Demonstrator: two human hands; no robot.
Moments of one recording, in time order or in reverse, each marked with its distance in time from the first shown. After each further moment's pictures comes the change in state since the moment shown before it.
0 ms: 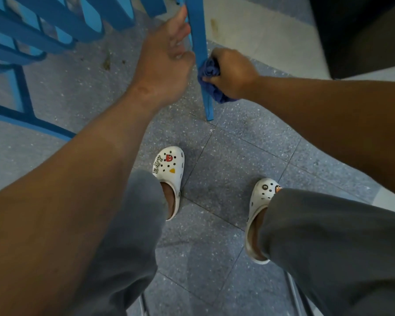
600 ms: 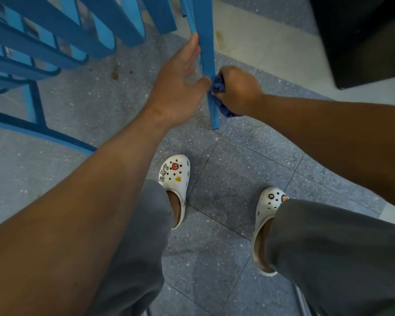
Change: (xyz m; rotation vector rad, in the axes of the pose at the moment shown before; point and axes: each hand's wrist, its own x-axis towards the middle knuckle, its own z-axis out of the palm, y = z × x) left_hand -0.003 -0.013 -0.001 -0.031 -0.090 -0.063; right_hand -0.007 -0.011 0.003 0.065 -0.035 0.109
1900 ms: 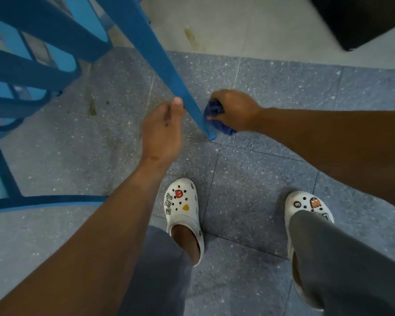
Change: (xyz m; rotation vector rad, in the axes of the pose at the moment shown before) left_hand 0.046 -0.100 0.060 0.131 0.135 -0.100; right_hand 0.035 0.095 0.074 0.114 -0.044 -0.057
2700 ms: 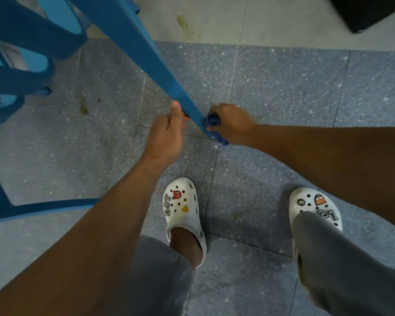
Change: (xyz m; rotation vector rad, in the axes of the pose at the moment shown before) left_hand 0.014 -0.023 0.019 -0.002 -0.253 -0.189; right_hand -0.014 0.010 0.049 0.158 -0.071 0.193
